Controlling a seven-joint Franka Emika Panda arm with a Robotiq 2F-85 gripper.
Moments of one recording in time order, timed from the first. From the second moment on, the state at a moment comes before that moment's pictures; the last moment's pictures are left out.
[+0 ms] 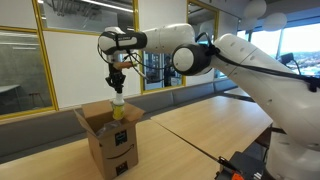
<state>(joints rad) 0.19 0.89 0.06 -0.65 -0.14 1.69 0.02</state>
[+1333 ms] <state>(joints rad) 0.13 0.73 0.08 -1.03 -0.14 1.71 -0.05</state>
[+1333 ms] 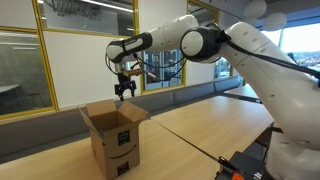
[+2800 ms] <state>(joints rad) -0.02 -0.15 -0.08 -2.14 -0.07 2.02 -0.07</state>
